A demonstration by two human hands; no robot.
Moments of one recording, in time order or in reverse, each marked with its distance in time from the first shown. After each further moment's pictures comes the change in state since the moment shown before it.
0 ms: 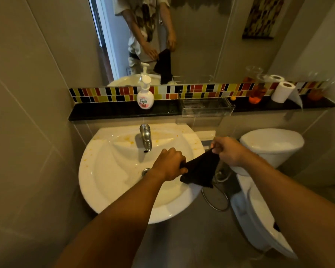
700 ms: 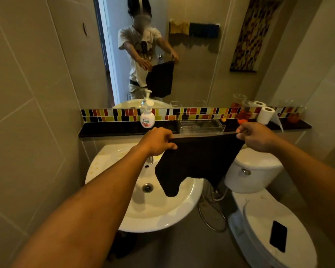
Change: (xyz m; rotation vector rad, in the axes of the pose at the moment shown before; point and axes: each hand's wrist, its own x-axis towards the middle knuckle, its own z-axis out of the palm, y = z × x) left_hand -0.038 -0.010 -0.138 -0.378 0.126 -0.121; right_hand -0.083 -0.033 -0.103 0.029 0.259 -0.027
